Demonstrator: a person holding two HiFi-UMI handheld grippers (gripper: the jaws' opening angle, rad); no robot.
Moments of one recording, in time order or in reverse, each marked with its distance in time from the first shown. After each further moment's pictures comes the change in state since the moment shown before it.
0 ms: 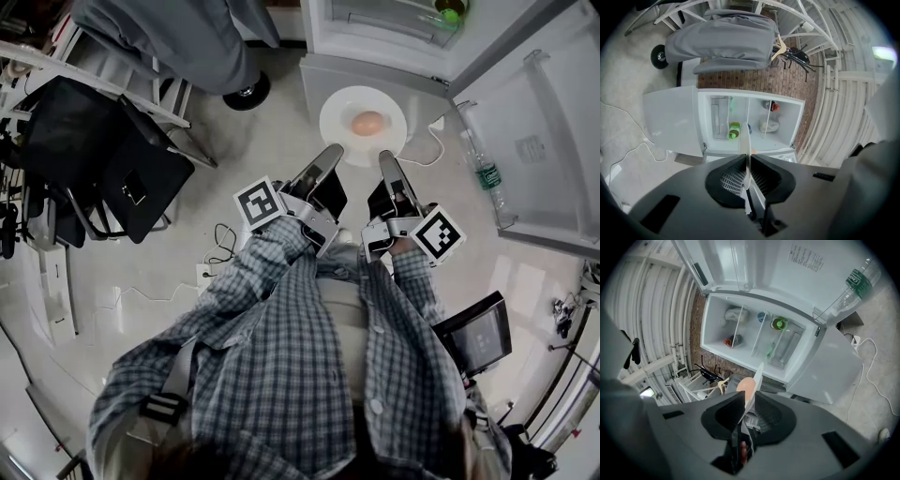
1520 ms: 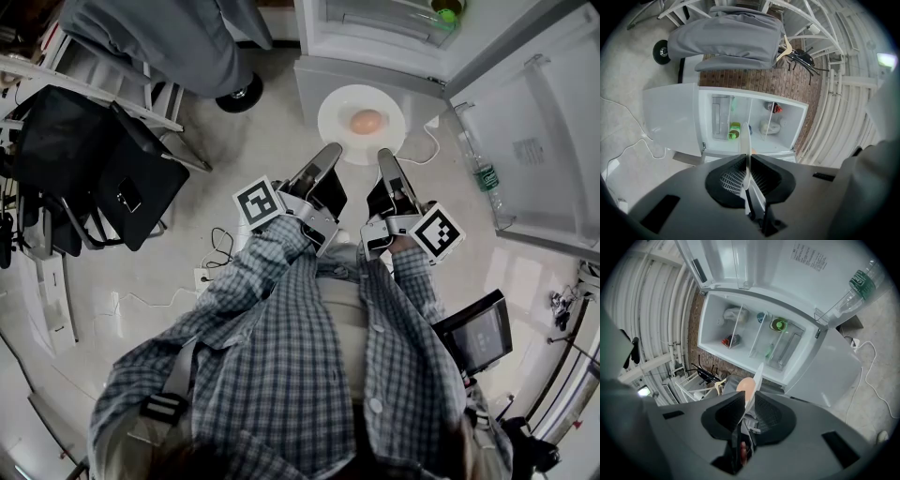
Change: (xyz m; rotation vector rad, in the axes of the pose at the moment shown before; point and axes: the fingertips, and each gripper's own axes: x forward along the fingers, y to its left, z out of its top) left arm 0.012 0.008 0.015 -0.043 0.003 -0.006; right arm 0.017 -0.004 0.006 -0.016 -0.011 -0.029
